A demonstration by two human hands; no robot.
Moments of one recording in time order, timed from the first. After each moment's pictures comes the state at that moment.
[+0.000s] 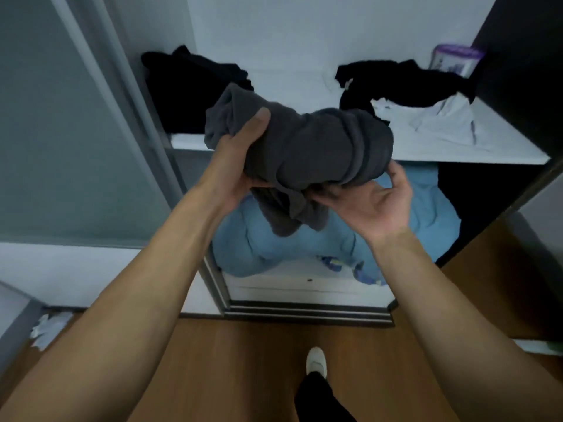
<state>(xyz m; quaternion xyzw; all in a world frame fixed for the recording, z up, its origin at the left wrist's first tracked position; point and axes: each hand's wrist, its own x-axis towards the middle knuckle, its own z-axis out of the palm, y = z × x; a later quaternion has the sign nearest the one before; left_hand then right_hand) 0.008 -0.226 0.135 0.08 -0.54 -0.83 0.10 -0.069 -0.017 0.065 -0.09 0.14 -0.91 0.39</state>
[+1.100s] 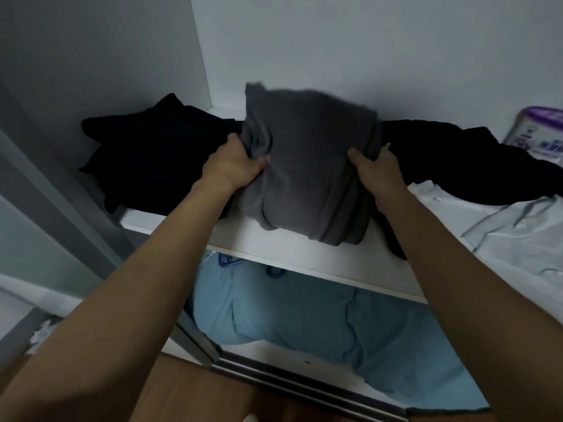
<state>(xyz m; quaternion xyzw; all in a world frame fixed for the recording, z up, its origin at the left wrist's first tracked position) -0.299 -0.335 0.123 0.29 -0.89 -0.31 0.14 -0.426 -0.109 0.107 -0.15 0.77 -0.62 0.09</state>
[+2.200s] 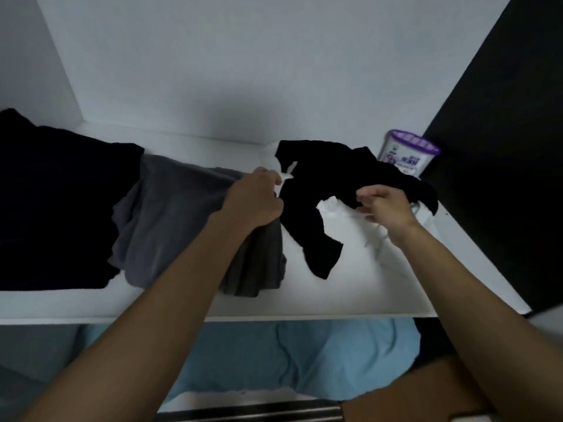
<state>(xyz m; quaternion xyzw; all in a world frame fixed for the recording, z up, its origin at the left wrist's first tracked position) -0.395 -0.210 0.118 0.01 -0.95 -0.28 0.10 -0.475 0.042 0.115 0.01 0.85 -0.53 0.01</state>
